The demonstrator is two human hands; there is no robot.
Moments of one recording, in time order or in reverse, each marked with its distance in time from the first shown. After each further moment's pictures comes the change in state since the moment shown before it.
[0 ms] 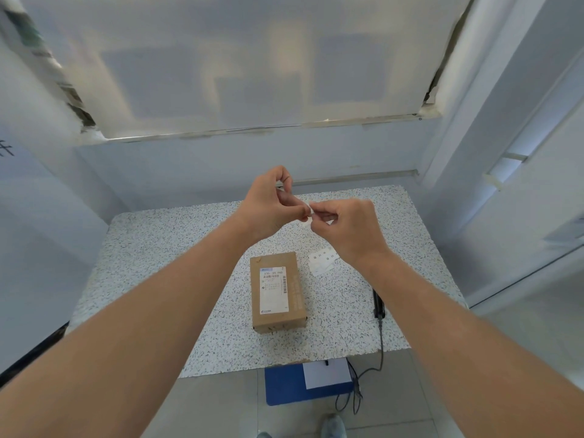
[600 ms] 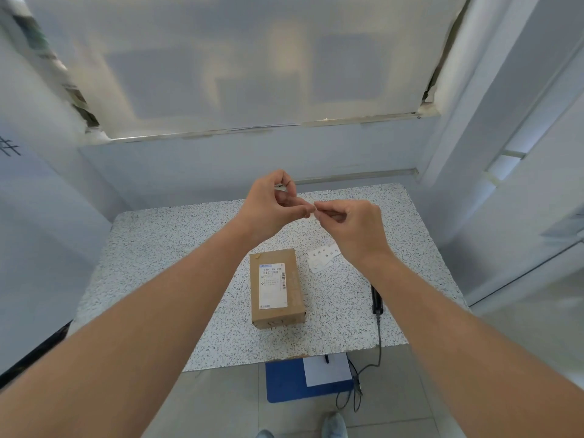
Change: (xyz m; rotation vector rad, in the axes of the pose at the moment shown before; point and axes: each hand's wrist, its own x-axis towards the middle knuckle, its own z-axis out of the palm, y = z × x) left_hand -0.017 0.000 0.012 -0.021 0.031 0.026; right_hand -0.017 0.005 -0.009 0.154 0.042 0.113
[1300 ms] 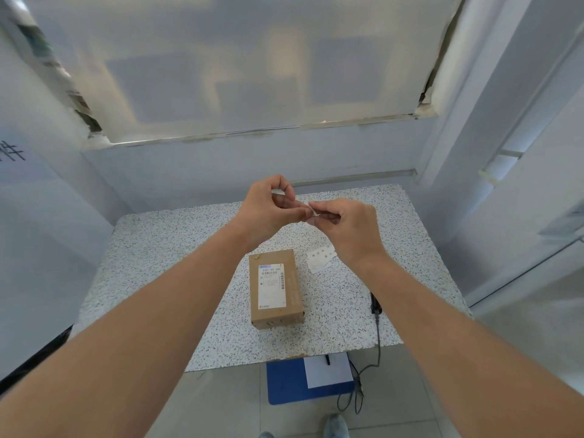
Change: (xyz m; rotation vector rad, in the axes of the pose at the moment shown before) left_hand -0.005 0.004 0.006 -0.052 0.027 -0.091; right_hand -0.005 -0.004 -0.003 0.007 -0.010 -0.013
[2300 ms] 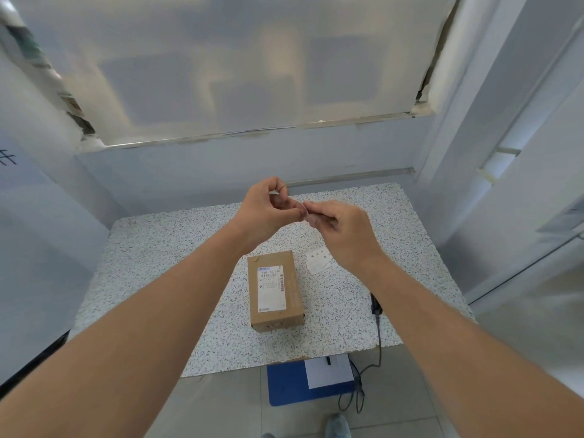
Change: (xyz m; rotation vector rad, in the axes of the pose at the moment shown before) left_hand 0.009 -0.008 -0.005 -0.024 -0.031 0.026; right_hand 0.003 0.006 0.007 0.043 -0.060 -0.036
